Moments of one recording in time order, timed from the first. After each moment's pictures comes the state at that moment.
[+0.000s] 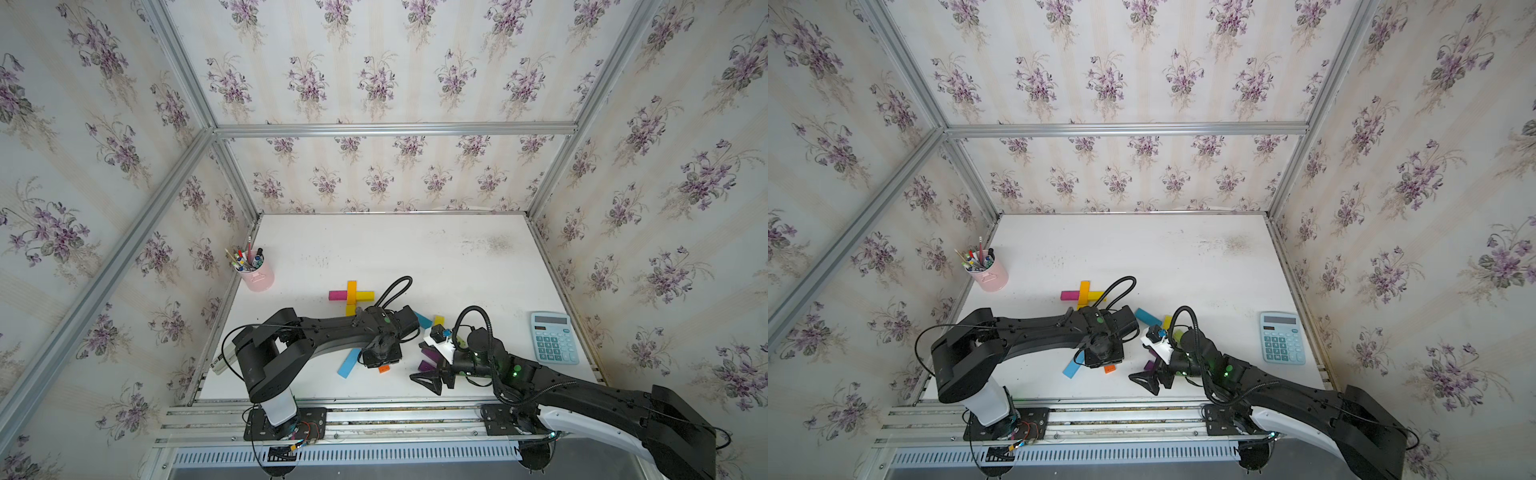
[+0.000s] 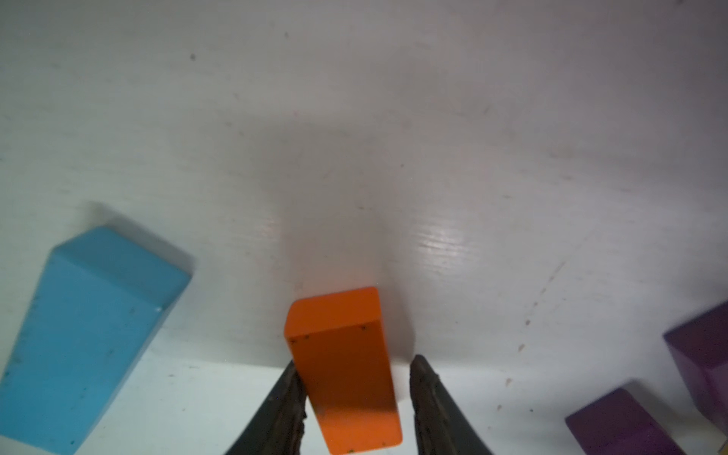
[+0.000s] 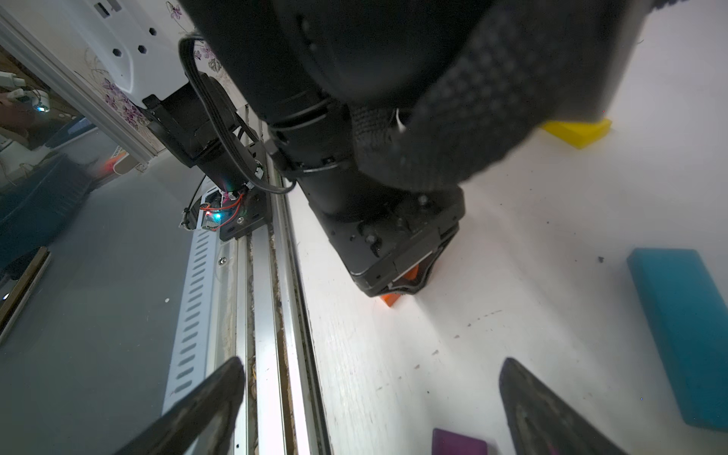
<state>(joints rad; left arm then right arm) -0.98 1.71 1.01 -0.82 -0.03 -1.19 0.96 0.88 0.19 0.25 -0.40 0.15</state>
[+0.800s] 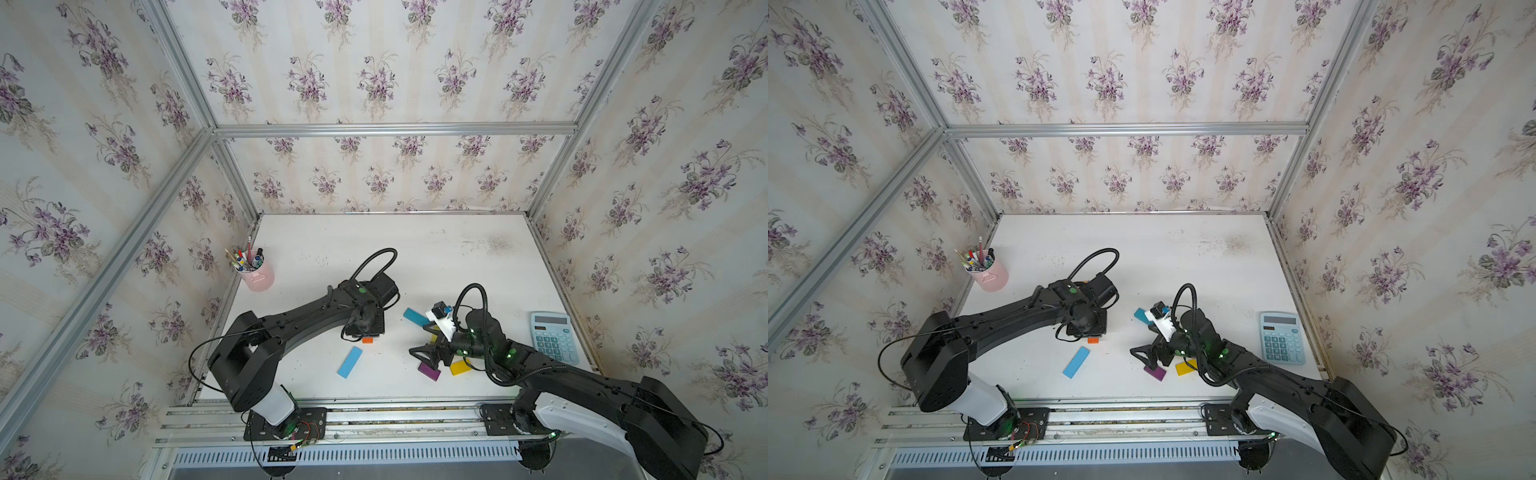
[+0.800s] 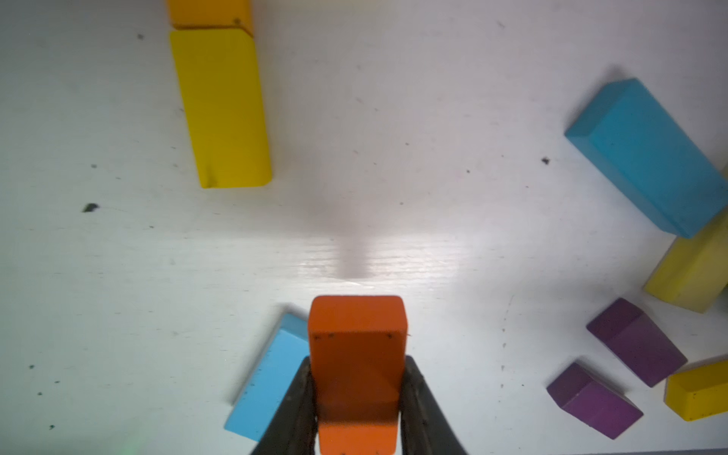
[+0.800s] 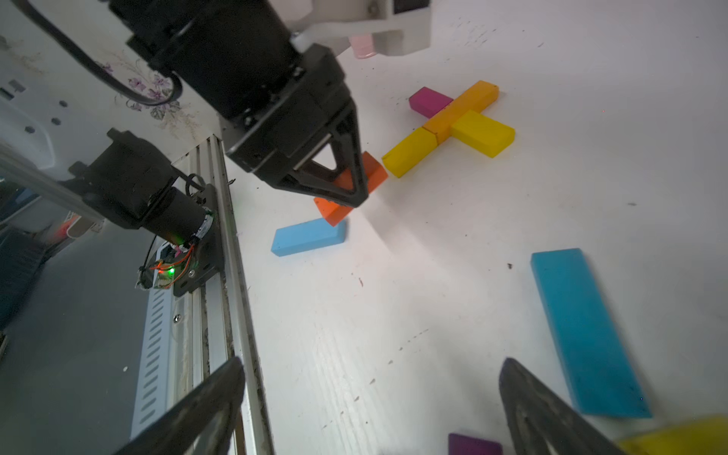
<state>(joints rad) -0.72 1.55 1.09 -0.98 -0.09 -0.78 0.76 1.05 0.34 0.22 -0.46 0.20</state>
